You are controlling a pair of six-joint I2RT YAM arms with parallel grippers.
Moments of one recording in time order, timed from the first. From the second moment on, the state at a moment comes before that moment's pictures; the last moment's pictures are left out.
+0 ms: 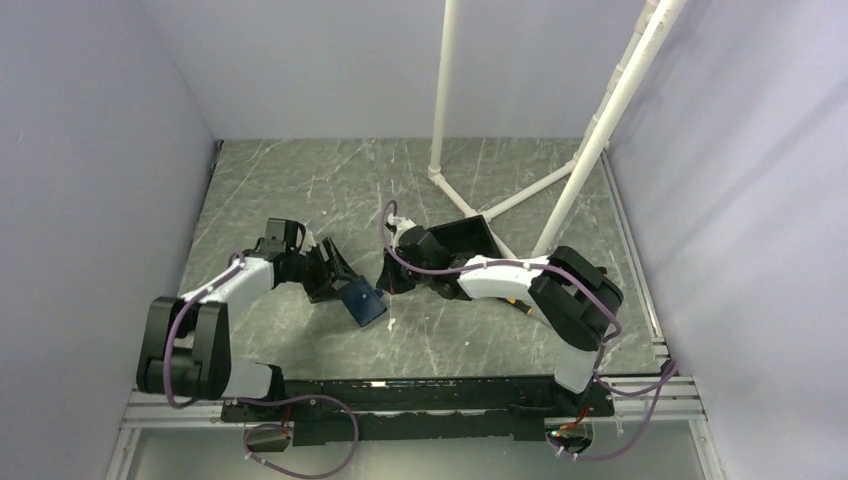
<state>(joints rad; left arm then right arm) -0.11 1.41 0.64 -0.31 0.59 -0.68 0.92 1.80 1.00 0.16 -0.11 0.56</state>
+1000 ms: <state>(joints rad) -0.29 1.33 0.80 -0.63 0.23 -0.72 0.90 1.63 0.89 0.23 -0.23 0.67</state>
